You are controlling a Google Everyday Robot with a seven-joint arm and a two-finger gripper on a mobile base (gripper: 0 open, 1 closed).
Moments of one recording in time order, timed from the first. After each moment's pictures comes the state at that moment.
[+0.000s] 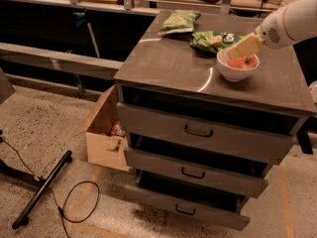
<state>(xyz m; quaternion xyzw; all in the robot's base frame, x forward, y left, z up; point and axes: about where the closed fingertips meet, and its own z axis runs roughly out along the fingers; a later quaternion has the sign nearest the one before) 0.681 -0.252 0.954 -0.32 0.84 0.03 0.43</state>
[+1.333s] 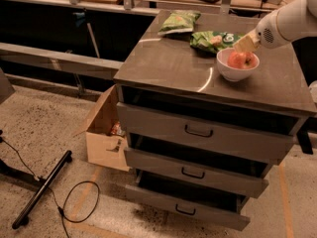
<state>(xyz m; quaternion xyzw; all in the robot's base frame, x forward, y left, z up) 0.712 -0.258 0.936 -0.31 0.85 0.03 0.42</state>
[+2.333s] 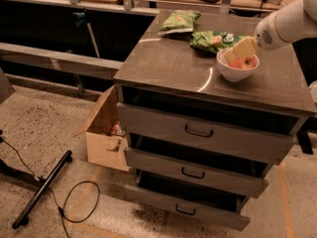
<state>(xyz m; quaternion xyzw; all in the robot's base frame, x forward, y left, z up) 0.713 -0.261 0.927 -0.30 0.86 0.02 0.41</state>
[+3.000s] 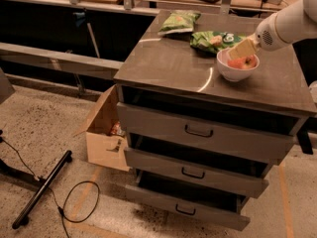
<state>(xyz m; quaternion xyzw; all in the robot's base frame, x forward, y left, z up) 0.714 -0.265 0.925 -0.30 0.86 0.02 0.41</state>
